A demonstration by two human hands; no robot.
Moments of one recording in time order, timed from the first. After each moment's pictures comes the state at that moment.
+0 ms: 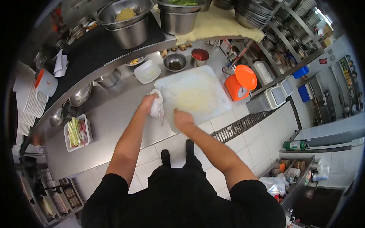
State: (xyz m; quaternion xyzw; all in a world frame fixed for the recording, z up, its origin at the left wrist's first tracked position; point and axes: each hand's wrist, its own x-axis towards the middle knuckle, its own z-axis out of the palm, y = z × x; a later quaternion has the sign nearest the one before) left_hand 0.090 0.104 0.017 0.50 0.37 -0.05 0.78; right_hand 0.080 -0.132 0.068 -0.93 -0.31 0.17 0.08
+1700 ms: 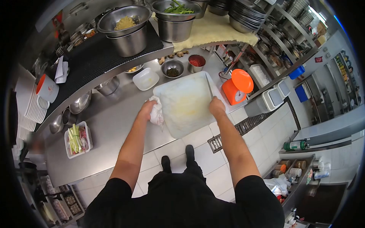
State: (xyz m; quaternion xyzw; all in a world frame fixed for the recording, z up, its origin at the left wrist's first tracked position) left_hand 0.098 0.109 -0.010 0.47 0.35 -0.04 0.81; right_hand 0.222 -0.253 0.063 -0.99 -0.08 0.11 0.10
